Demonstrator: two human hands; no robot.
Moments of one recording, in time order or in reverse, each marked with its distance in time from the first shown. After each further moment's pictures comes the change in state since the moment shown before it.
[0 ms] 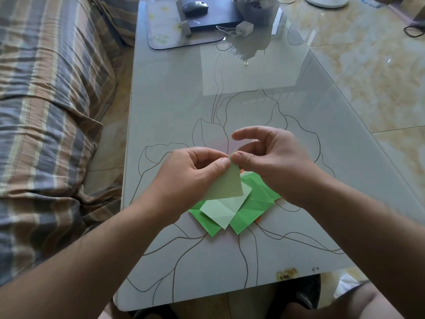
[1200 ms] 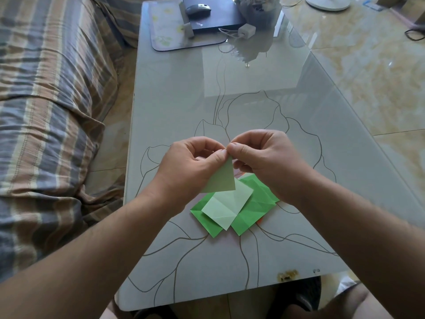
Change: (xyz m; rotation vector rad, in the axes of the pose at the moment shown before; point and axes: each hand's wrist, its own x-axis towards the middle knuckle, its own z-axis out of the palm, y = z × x) left_hand 0.012 0.002 -0.001 -0.007 0.102 0.051; right_hand 0.012 0.002 0.010 0.009 0.015 -0.019
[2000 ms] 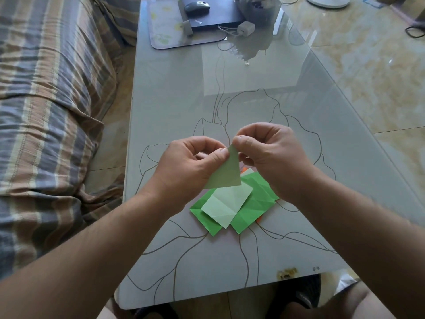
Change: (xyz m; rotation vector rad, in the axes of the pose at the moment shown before) left_hand -0.002 0.001 0.000 -0.058 -0.023 -0.010; right_hand -0.003 -0.005 0.002 -0.008 0.105 -0.084
